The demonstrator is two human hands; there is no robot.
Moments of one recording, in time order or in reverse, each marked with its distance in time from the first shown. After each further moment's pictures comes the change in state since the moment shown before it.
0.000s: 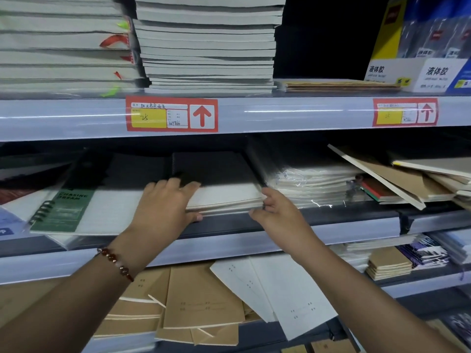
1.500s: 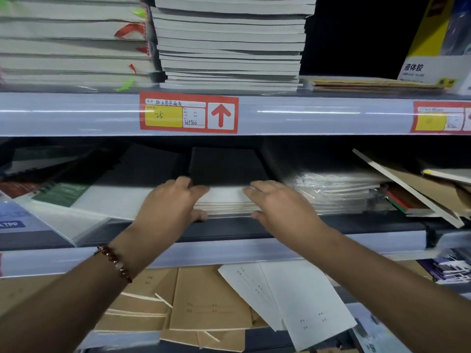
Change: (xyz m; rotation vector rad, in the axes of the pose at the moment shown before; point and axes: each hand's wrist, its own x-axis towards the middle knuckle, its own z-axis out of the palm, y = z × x) left_hand 0.005 -0.015 0.007 -0.059 -0.005 0.048; right_hand 0.042 -0.016 0.004 -1.134 -0.086 -0.646
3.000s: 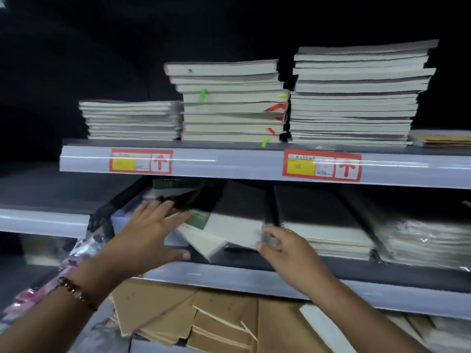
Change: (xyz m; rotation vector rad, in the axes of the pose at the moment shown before) left_hand -0.127 -0.199 -0.059 0.047 -0.110 -0.158; right_hand 0.041 -0.158 -0.005 0.831 -0.049 0.244
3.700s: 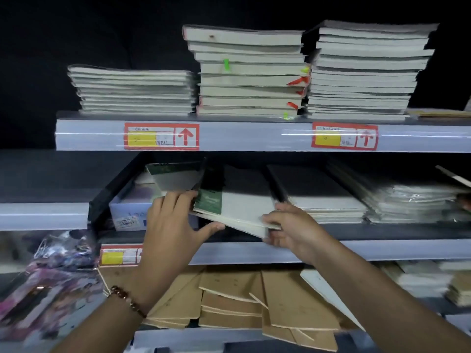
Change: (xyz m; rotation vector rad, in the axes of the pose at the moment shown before) left_hand -0.009 0.025 0.040 -0.361 0.517 -0.106; right_hand 0.005 -0.046 0.035 0.891 0.121 0.566
